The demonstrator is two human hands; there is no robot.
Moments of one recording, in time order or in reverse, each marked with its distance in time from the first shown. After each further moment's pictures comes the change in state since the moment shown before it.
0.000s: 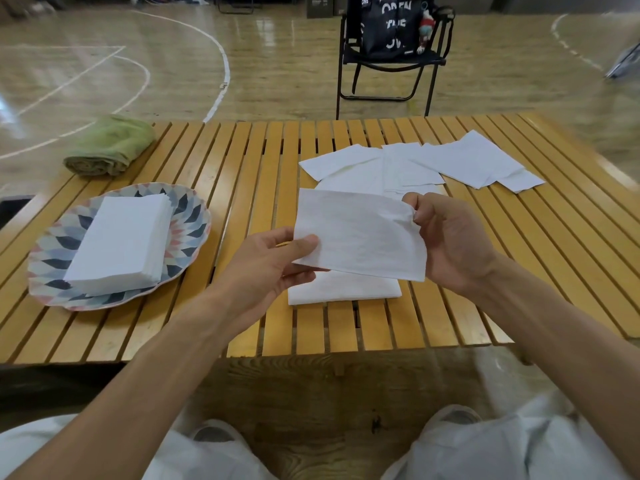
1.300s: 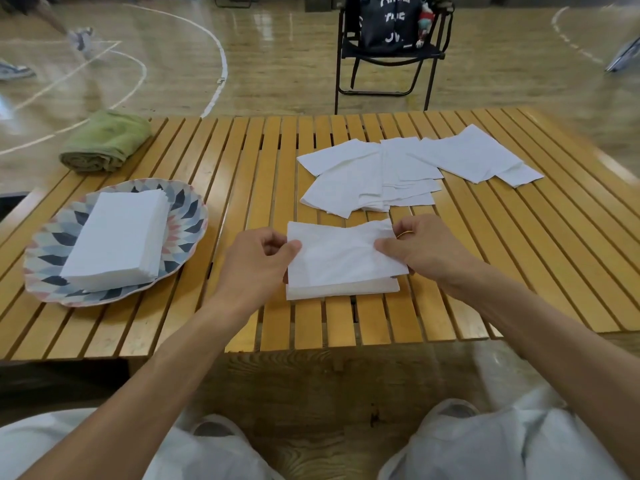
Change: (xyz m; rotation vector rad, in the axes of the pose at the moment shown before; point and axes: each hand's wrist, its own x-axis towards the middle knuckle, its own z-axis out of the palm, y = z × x) left_hand 0.005 -0.018 -0.006 0.676 0.334 0.244; right_hand 0.012 0.030 -0.011 -0.809 0.324 0.107
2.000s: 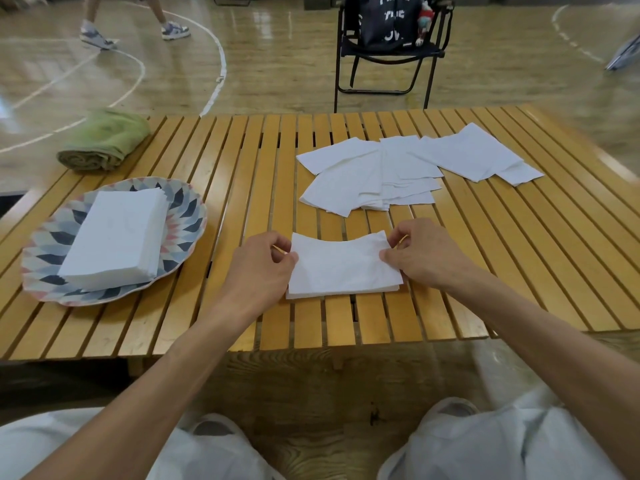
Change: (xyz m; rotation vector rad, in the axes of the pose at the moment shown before) left_hand 0.006 -0.014 0.006 0.261 -0.022 0.030; right_hand 0.003 0.003 0.004 -0.383 0.036 -0.045
